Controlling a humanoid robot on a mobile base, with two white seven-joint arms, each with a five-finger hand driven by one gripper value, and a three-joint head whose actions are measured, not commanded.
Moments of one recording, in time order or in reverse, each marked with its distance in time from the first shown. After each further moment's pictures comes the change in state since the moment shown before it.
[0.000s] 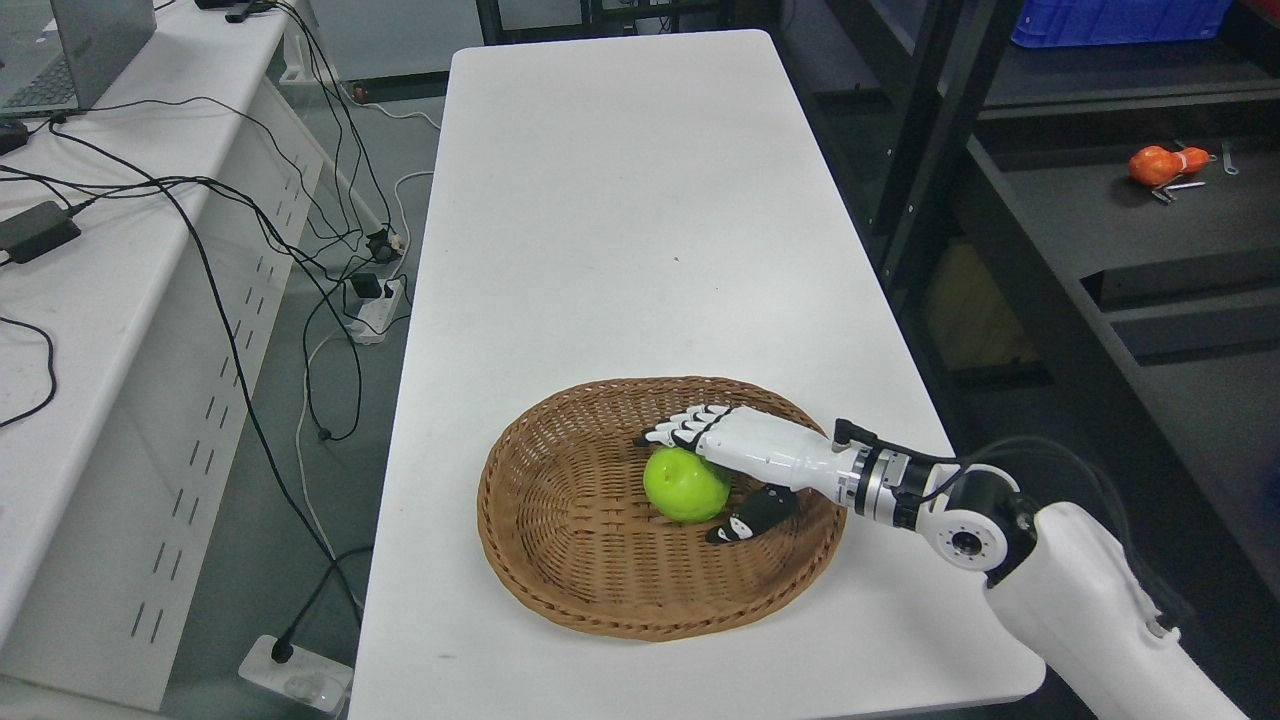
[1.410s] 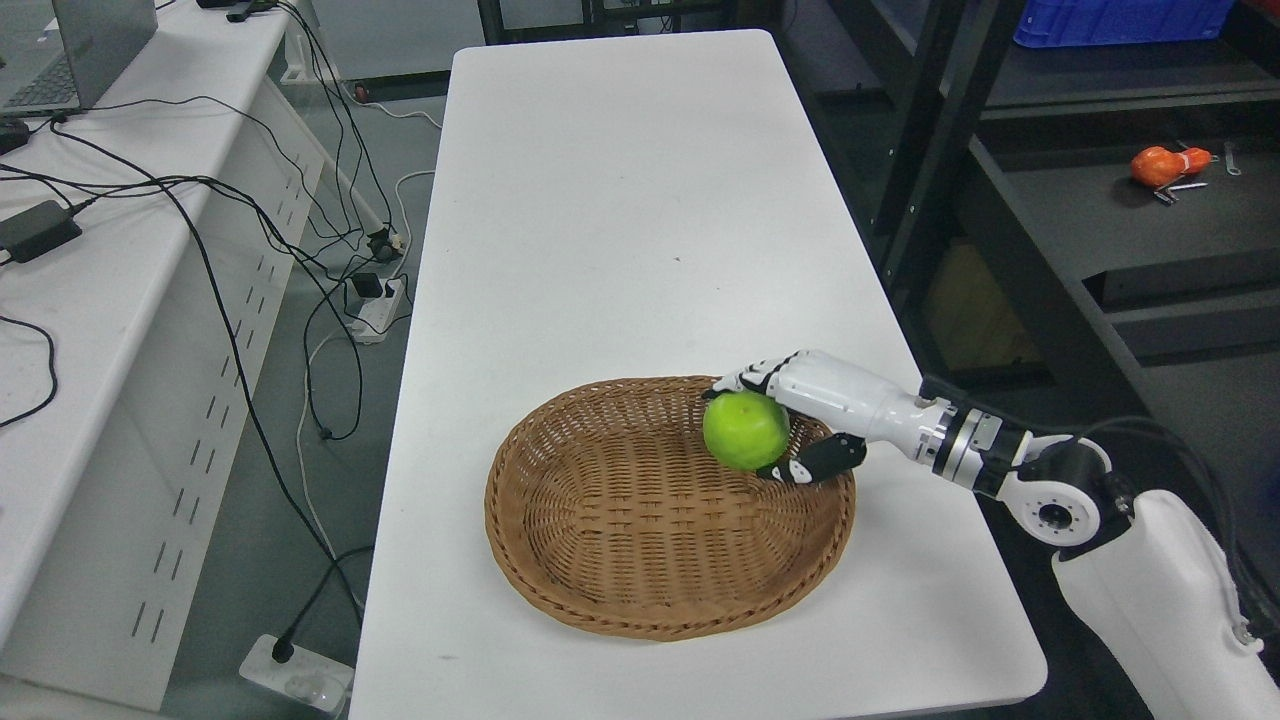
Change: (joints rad) left arm 0.000 0.000 0.000 0.000 0.000 -0.002 0.000; right arm 0.056 0.019 -0.299 -0.071 -0.018 -0.036 0.005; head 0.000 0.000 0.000
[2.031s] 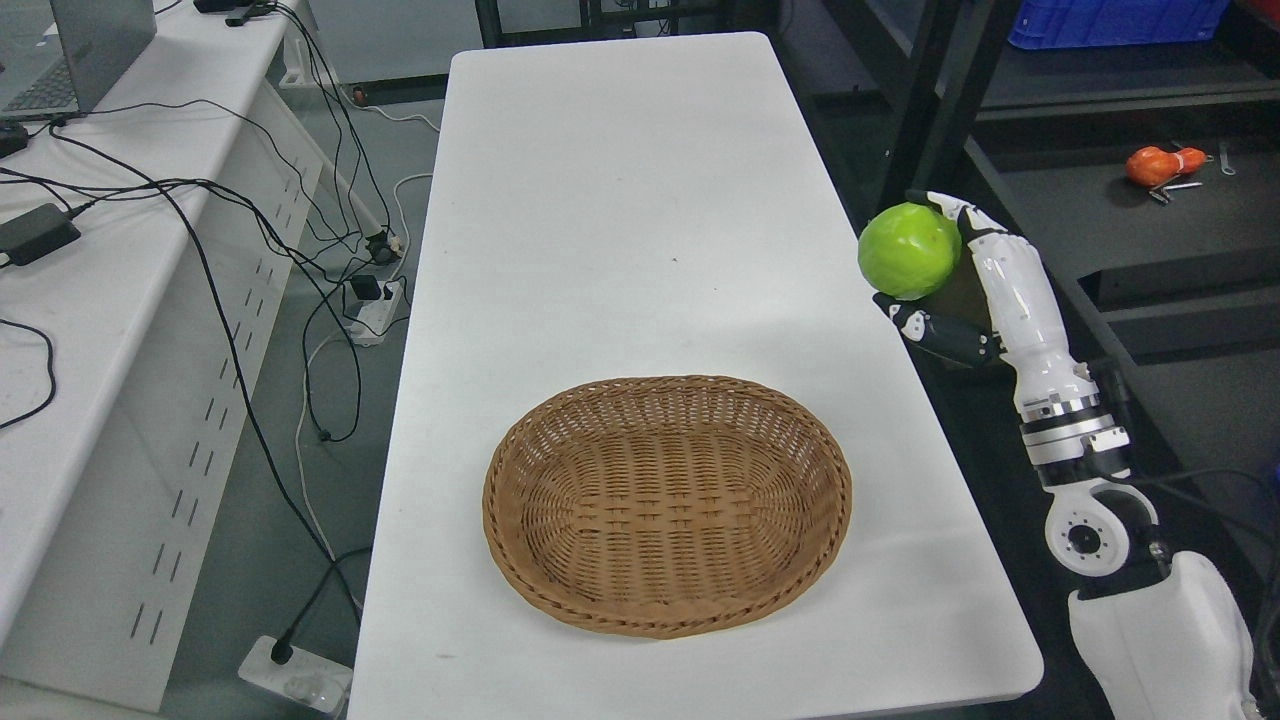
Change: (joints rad) left arm 0.000 0.000 0.000 0.000 0.000 0.000 0.000; right arm 0.144 0.149 -0.237 -0.038 0.051 0.171 -0.561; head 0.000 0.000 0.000
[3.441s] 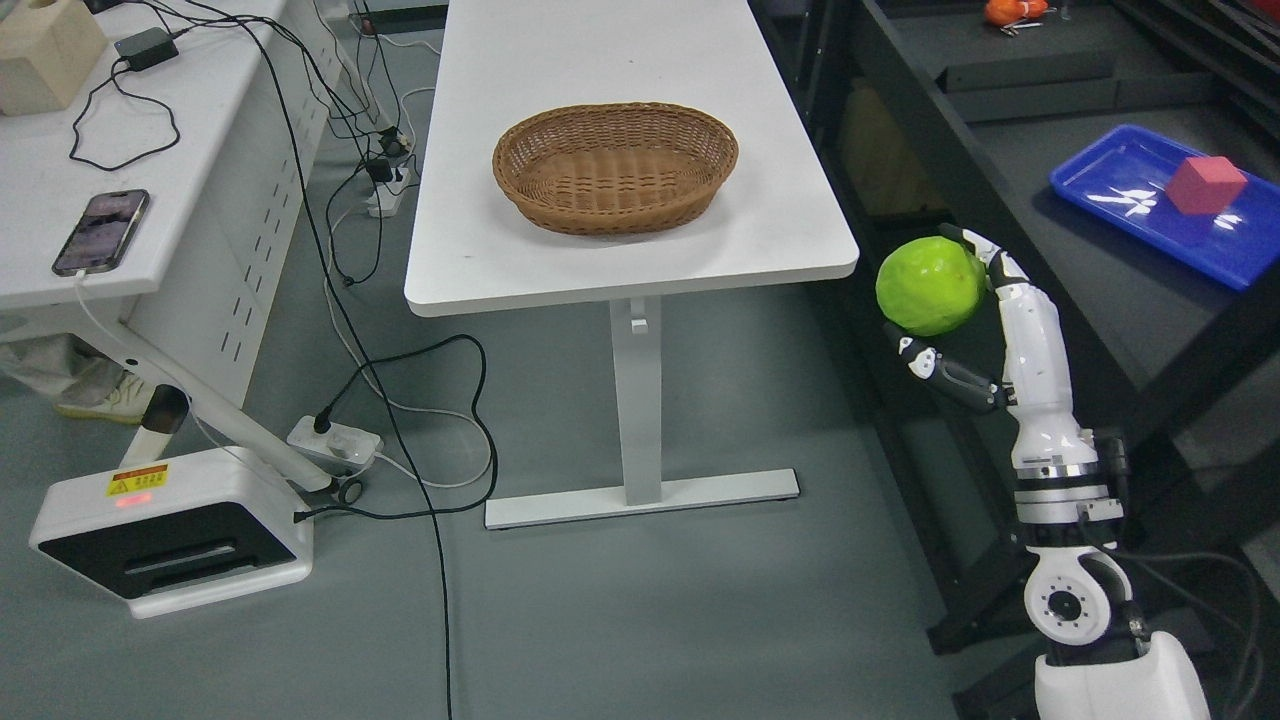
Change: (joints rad) left arm 0.001 0.000 0.000 0.000 0.000 0.000 -0.001; right arm 0.114 0.171 -0.094 -0.105 0.005 -0.016 -0.013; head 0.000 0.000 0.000
